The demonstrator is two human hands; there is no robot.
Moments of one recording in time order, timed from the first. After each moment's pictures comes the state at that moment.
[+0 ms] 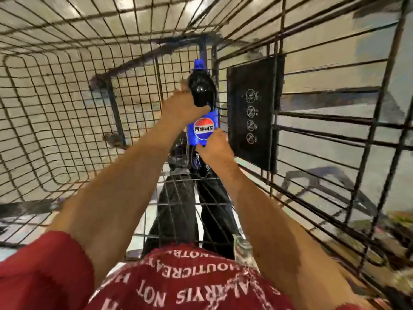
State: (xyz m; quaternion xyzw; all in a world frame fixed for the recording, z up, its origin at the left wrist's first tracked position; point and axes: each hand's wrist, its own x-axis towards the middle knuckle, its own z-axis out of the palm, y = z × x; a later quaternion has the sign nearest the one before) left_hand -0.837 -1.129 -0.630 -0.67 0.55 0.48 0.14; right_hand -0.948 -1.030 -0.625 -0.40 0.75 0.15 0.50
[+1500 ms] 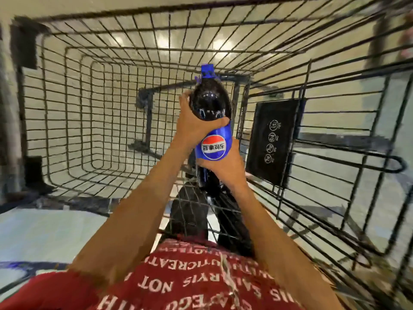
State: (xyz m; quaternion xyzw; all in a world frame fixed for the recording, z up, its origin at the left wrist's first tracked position) left_hand -0.753 -1.091 -0.546 -0.71 0.32 0.55 -0.30; right_hand -0.887 -1.019 -0.547 -0.40 0.73 -0.09 0.55
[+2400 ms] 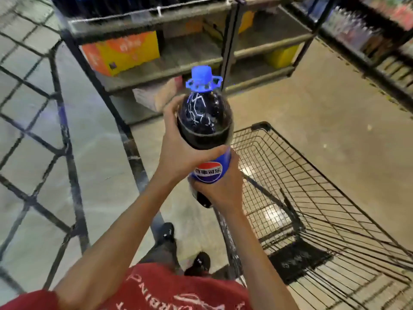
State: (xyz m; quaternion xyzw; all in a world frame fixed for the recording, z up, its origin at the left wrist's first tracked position) left_hand -0.669 -0.764 -0.156 -0.72 0.21 0.01 -0.66; right_hand -0.761 -0.865 -0.224 -0.81 0.23 -0.13 0.53
